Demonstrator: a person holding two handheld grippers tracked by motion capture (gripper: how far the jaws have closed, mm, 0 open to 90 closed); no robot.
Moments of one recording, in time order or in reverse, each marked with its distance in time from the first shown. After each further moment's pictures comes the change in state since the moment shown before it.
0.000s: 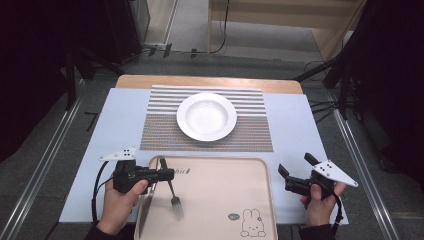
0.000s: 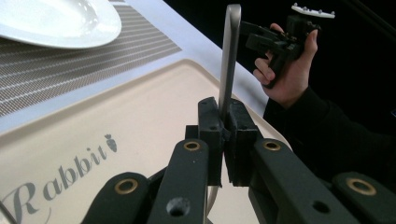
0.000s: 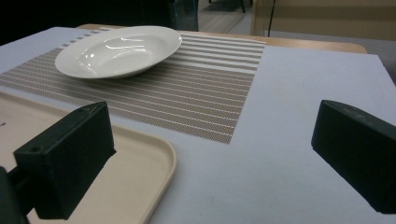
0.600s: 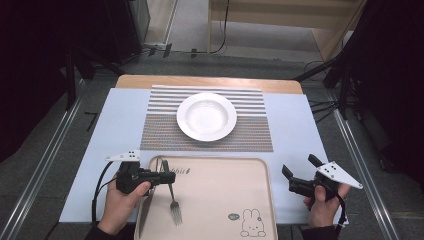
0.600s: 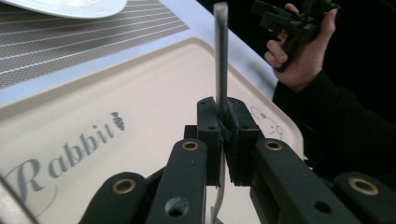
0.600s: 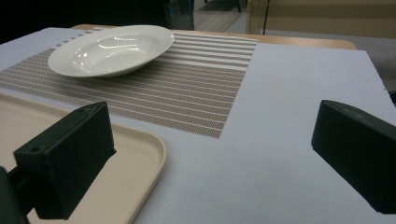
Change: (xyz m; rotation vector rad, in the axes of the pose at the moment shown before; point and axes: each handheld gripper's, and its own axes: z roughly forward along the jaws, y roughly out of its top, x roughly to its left) left arm 0.009 -0.007 0.007 0.062 0.041 -0.008; right arm -0.008 -0.003 -0.006 -0.001 -0.014 0.013
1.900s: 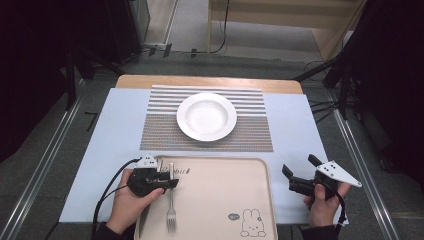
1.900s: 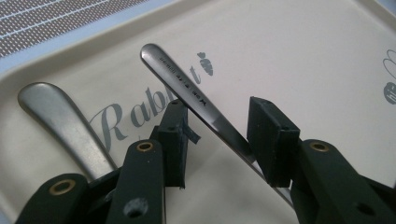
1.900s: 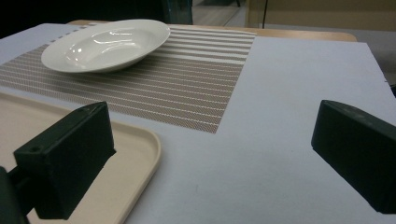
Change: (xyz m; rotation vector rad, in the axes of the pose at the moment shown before) left arm 0.009 -0.017 0.036 0.202 0.357 0.083; right arm -0.004 -0.002 0.004 0.018 -0.002 0.012
